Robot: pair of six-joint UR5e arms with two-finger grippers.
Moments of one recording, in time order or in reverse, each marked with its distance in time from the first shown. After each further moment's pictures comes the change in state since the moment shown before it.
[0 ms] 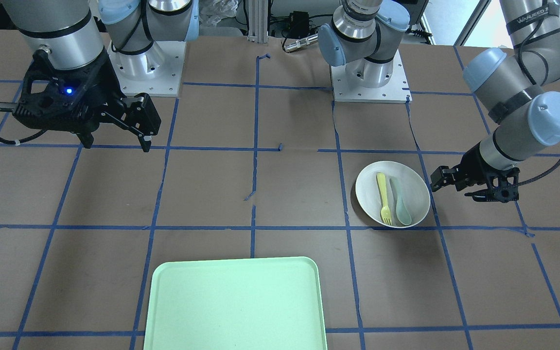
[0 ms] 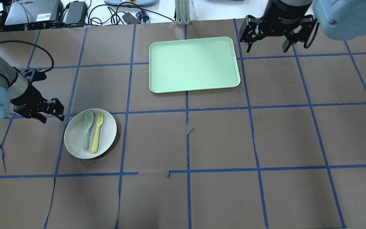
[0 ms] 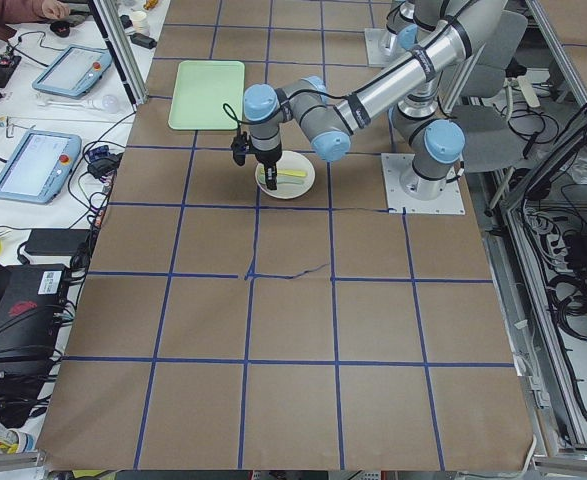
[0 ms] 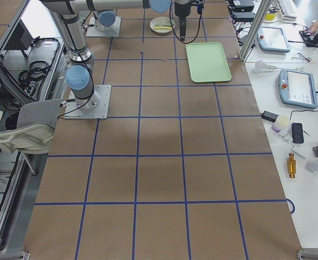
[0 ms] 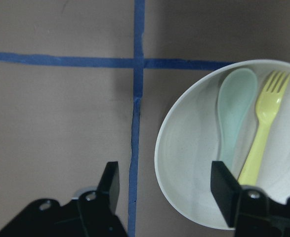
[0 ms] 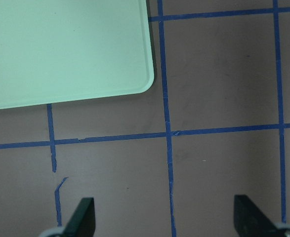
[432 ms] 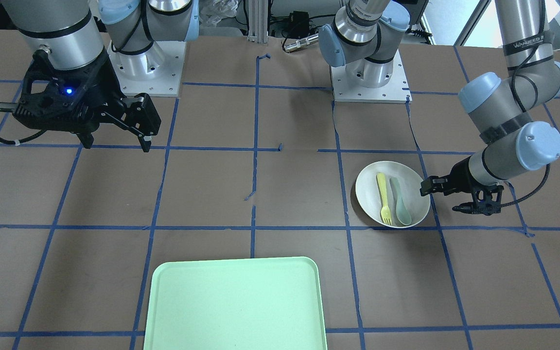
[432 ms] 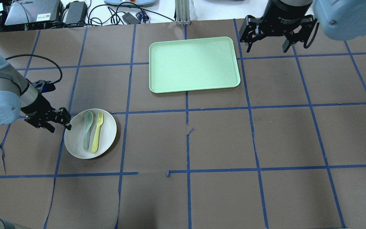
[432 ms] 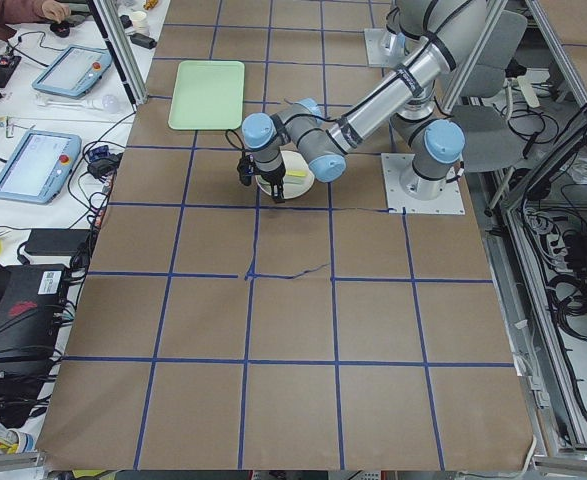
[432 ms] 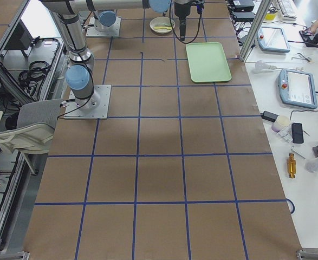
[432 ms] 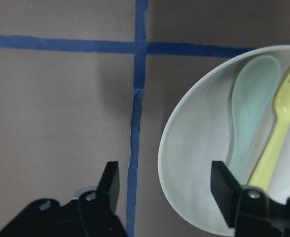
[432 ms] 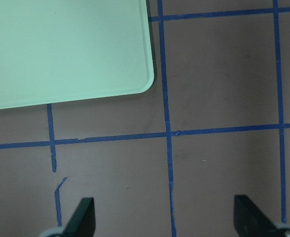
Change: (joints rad) left arm 0.006 -0.097 -0.009 0.006 -0.001 0.000; right arm 0.000 0.000 0.000 0.000 0.000 0.000
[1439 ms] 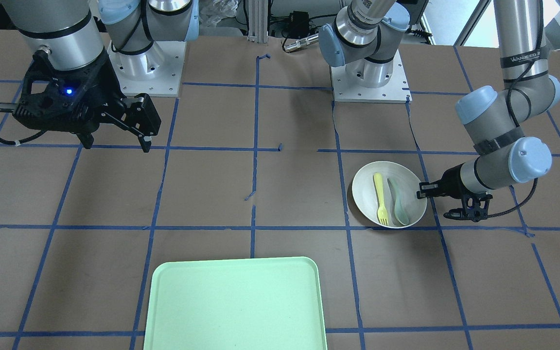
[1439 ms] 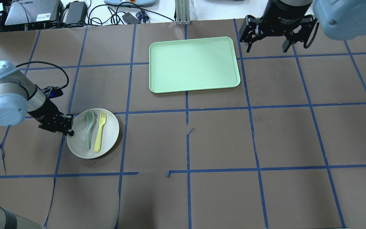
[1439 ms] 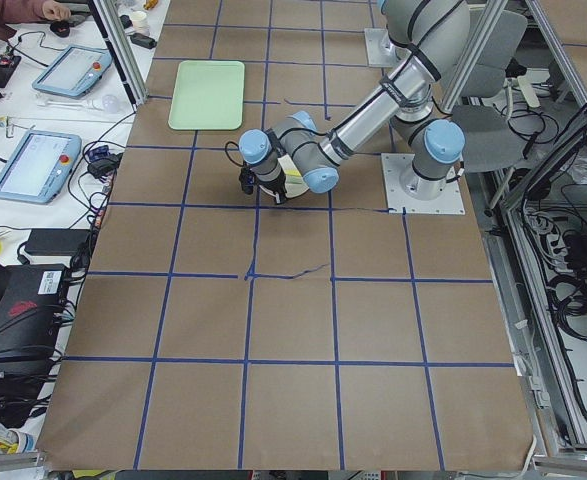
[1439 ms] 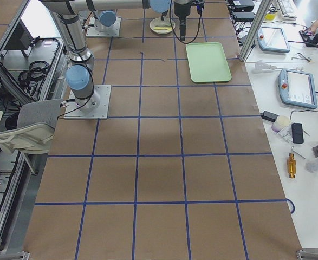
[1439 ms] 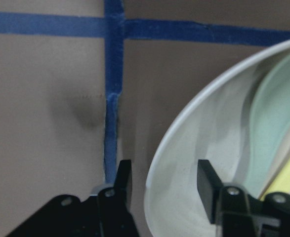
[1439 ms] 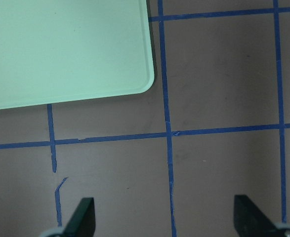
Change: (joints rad) left arm 0.001 -0.047 0.001 -0.013 -0.044 0.004; right arm 0.000 0.000 0.000 -0.001 0.001 0.000
